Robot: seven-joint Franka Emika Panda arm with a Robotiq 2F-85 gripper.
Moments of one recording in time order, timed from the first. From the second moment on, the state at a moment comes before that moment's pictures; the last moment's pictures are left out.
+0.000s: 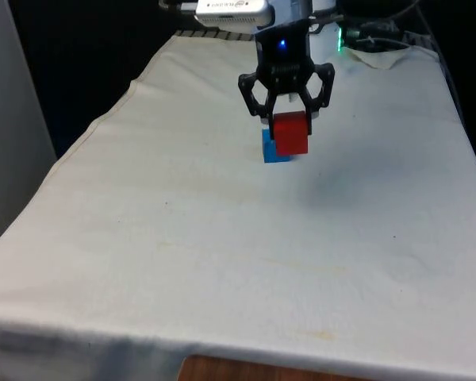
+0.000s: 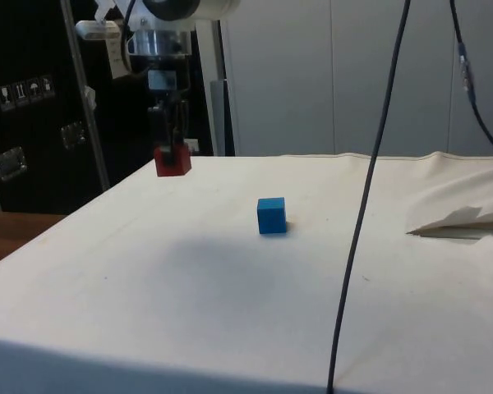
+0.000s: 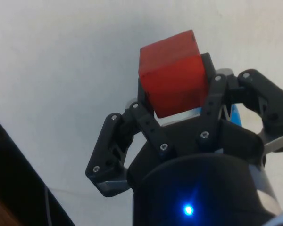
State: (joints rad) arm 0.08 0.40 -0.13 -1.88 0.20 2.32 -0.33
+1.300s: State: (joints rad) arm 0.08 0.14 -0.14 -2.20 0.19 2.36 -0.39
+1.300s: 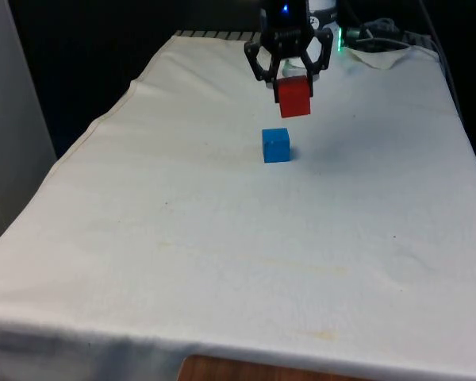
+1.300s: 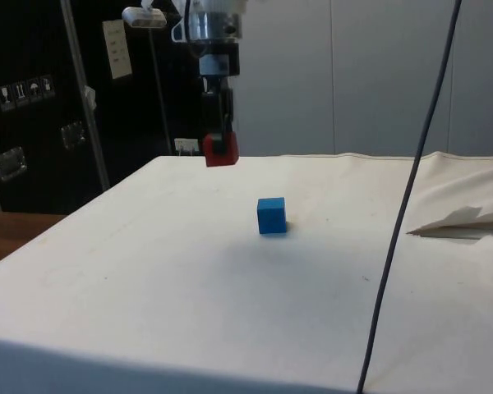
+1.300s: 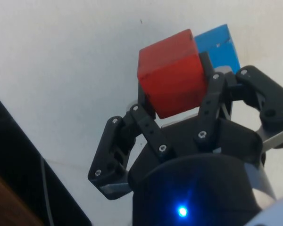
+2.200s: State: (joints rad) arm 0.08 0.08 -0.16 -2.33 0.17 2.40 -0.42
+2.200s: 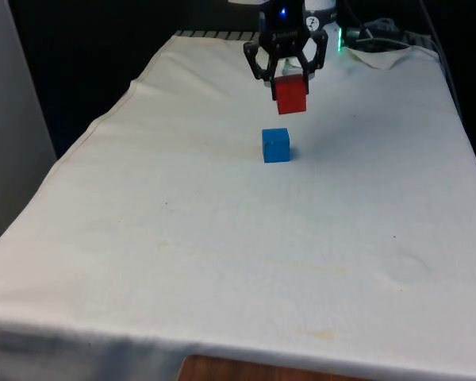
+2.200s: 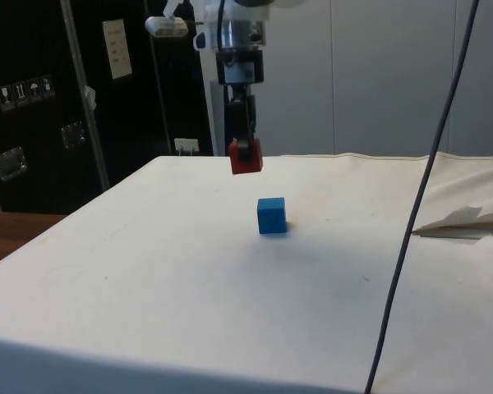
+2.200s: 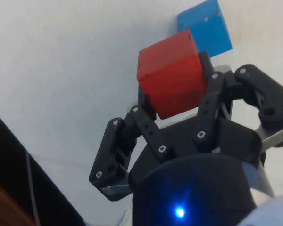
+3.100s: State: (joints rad) arm 0.08 0.05 -0.17 -2.49 0.17 2.58 -0.46
